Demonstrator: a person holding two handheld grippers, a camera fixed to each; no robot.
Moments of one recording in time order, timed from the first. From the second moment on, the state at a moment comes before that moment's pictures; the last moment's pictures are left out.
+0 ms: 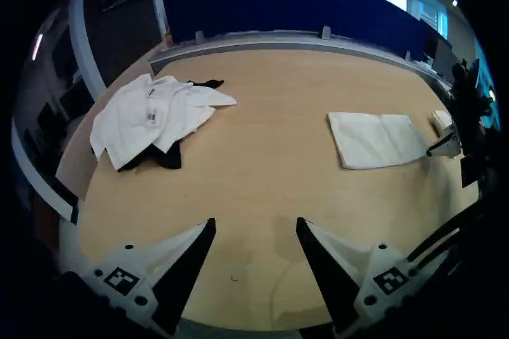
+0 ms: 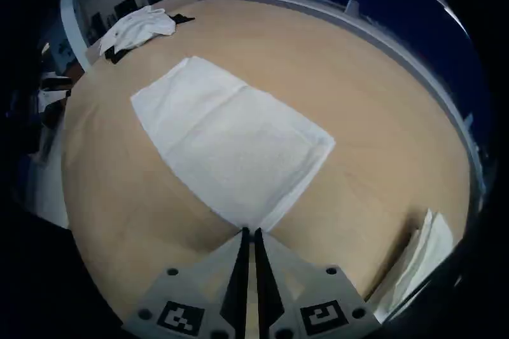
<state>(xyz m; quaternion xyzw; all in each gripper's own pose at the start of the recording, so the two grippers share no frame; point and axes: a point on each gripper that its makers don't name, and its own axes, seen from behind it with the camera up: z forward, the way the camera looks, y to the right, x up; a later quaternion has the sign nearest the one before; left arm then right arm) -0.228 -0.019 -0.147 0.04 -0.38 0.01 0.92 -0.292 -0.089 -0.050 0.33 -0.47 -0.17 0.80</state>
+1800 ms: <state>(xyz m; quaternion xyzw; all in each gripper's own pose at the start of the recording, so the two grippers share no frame) -0.186 -0.070 -0.217 0.11 -0.33 -0.05 0.94 -0.213 -0.324 -0.010 0.48 -0.36 -0.27 0.75</state>
